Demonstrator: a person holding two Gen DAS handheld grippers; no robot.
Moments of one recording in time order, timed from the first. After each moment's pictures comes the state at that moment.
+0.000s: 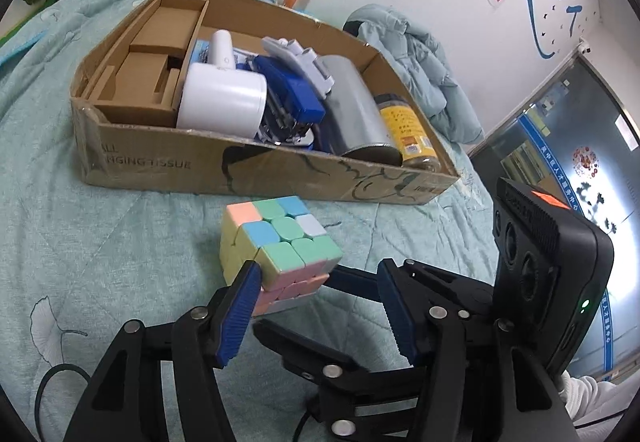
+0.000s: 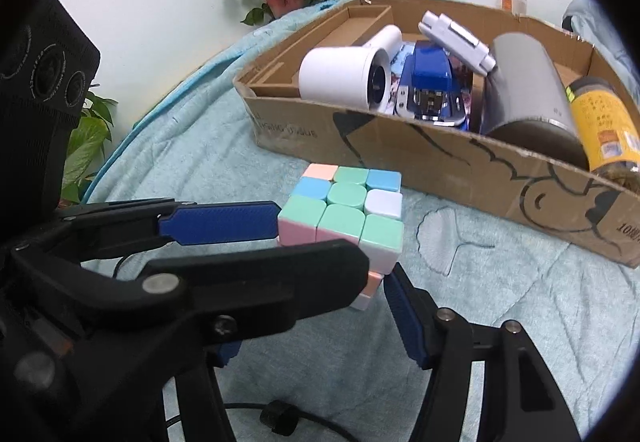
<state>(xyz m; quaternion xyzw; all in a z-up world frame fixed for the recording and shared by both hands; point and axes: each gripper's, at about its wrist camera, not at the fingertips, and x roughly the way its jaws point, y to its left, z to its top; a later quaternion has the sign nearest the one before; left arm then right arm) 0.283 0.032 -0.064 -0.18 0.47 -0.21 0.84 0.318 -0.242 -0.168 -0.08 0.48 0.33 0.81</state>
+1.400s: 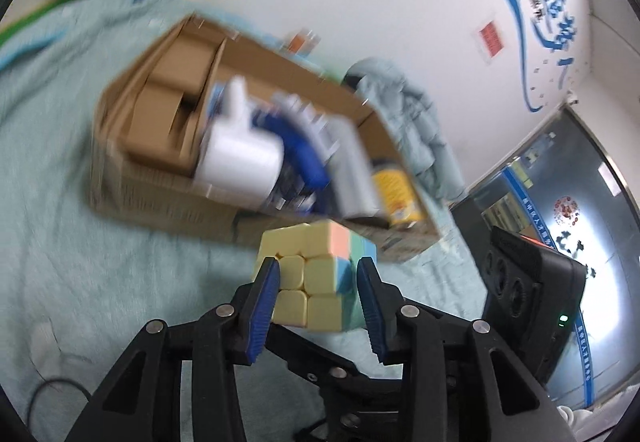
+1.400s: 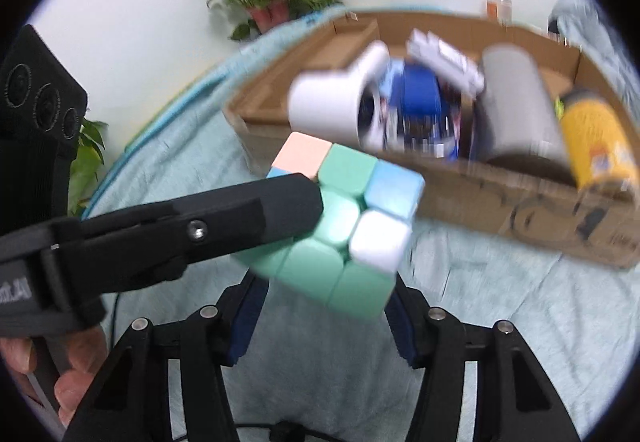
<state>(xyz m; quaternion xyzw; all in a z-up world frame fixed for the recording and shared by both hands) 0.295 0.057 -0.040 -0.25 0.38 -0.22 0.86 0.325 -0.239 -0.140 -0.07 0.46 0.31 0.83</state>
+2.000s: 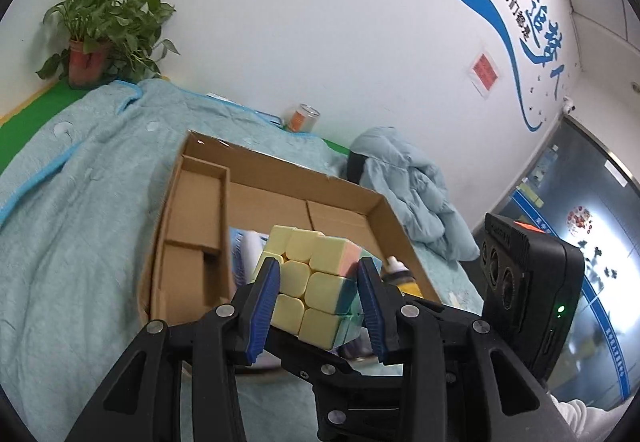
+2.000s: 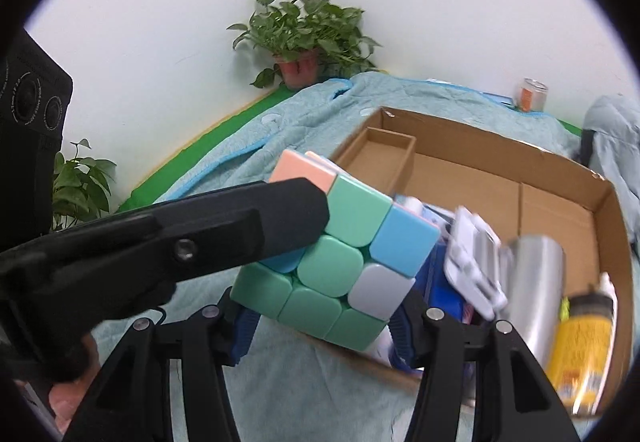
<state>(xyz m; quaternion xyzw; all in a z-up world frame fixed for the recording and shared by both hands) 0.370 0.121 0.050 -0.22 0.31 -0.18 0.91 0.398 -0.156 -0.071 -0.10 0.39 0.35 0.84</state>
